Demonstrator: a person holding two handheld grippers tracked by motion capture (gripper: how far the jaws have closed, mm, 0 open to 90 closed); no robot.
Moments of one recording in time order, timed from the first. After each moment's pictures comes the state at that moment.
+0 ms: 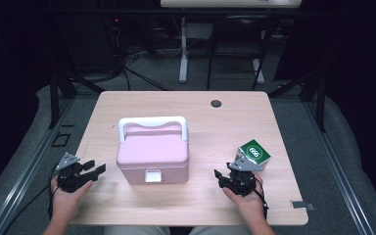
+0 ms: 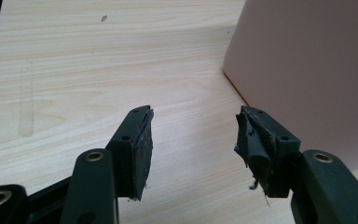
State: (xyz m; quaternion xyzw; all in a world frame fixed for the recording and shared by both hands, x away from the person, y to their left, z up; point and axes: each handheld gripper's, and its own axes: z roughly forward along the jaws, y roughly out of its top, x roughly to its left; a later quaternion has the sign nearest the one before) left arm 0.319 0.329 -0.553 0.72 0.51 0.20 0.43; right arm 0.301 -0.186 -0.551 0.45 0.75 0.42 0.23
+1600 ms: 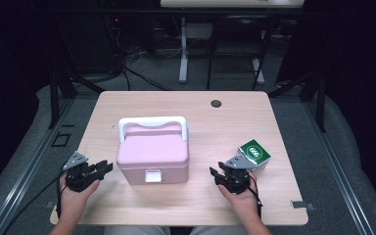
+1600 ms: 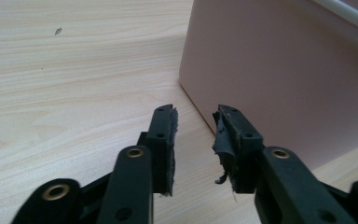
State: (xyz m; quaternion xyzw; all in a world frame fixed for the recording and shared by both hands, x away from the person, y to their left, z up) left arm 0.318 0.304 -0.545 0.73 0.49 0.18 0.45; right arm 0.306 -0.170 -0.547 0.44 0.76 0.43 0.21
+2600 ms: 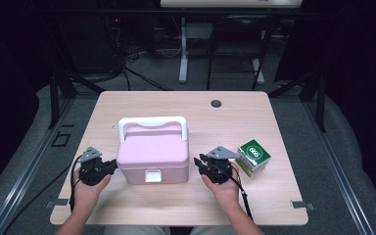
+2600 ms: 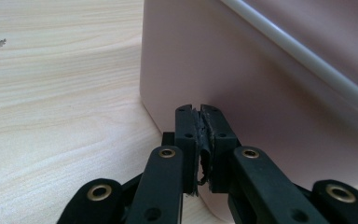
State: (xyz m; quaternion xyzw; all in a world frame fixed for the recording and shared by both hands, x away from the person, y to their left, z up) left arm 0.334 0.273 -0.542 0.74 0.47 0.15 0.46; right arm 0.331 -0.123 -0.536 0.43 0.75 0.47 0.20
